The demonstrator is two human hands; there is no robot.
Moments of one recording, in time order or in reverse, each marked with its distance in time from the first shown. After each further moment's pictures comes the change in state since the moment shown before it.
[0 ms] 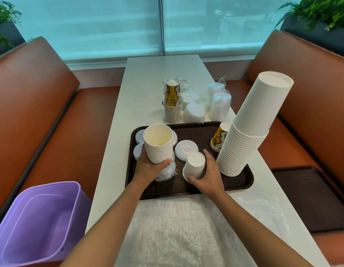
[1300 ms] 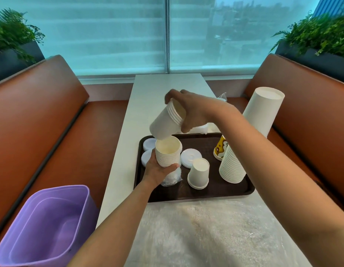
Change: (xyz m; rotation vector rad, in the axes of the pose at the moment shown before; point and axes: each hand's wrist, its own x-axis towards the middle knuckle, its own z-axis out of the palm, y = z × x) left_hand -0.001 0.006 -0.001 0.003 -0.065 0.011; right_hand 0.072 -0.253 -0.096 -0.636 -0.491 -0.465
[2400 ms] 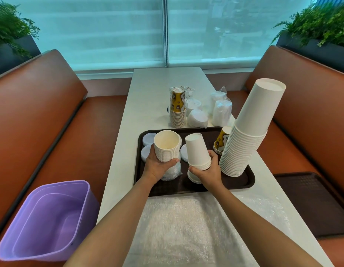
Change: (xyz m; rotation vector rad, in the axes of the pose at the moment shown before) left_hand -0.004 0.001 0.002 0.005 0.030 -0.033; right_hand -0.056 0.082 0.242 0.903 0.547 0.575
